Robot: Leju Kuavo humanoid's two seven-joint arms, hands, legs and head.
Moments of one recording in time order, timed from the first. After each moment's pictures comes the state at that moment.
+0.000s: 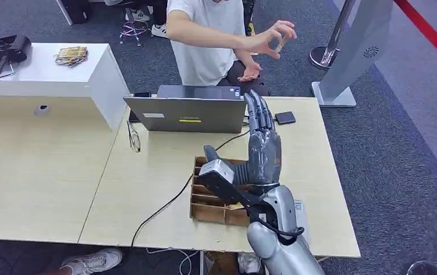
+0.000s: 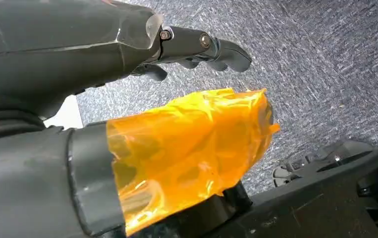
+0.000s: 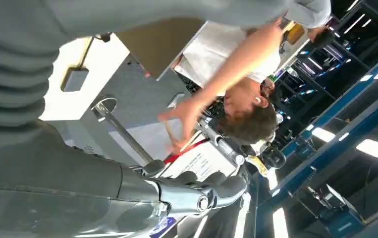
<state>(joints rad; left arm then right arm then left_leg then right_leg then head) -0.09 -0.24 0.82 -0.18 -1.37 0.19 0.11 -0.28 0.14 0.40 -1.46 0.97 -0.45 -0.12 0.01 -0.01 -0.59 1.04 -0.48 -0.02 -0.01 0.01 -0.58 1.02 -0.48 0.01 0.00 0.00</state>
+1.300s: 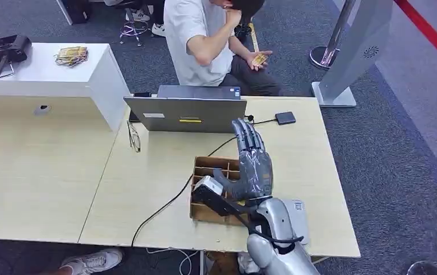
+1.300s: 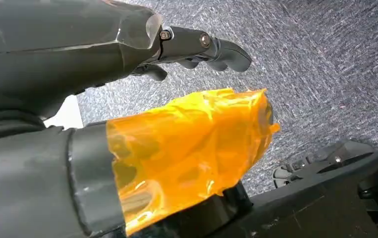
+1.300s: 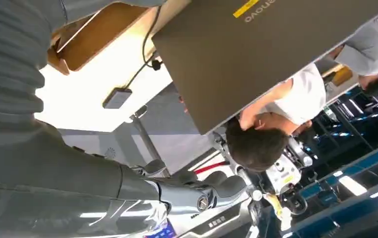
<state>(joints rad) -0.09 -0.24 0.83 -0.18 -1.37 0.19 0.11 -0.25 0.10 0.43 -1.32 1.05 -0.40 -0.06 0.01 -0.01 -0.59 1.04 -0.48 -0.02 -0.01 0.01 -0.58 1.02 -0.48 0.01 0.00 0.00</state>
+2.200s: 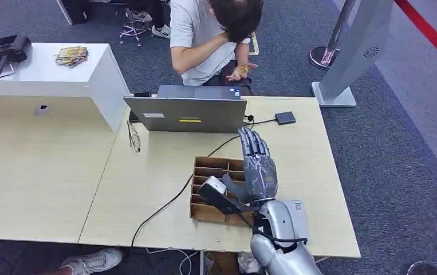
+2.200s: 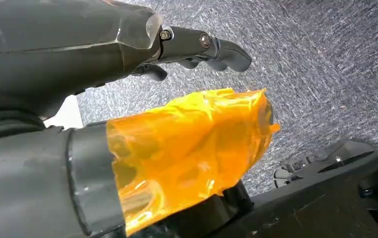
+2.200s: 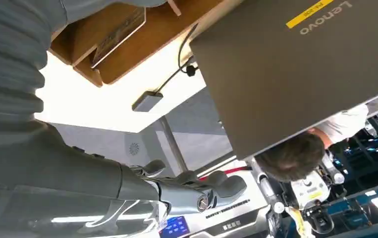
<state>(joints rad) -0.09 -0.24 0.83 -0.18 -1.38 0.19 0.11 -0.25 0.09 0.40 -1.22 1.11 -0.42 -0.02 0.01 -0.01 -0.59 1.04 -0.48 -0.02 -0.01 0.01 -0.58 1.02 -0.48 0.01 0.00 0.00</state>
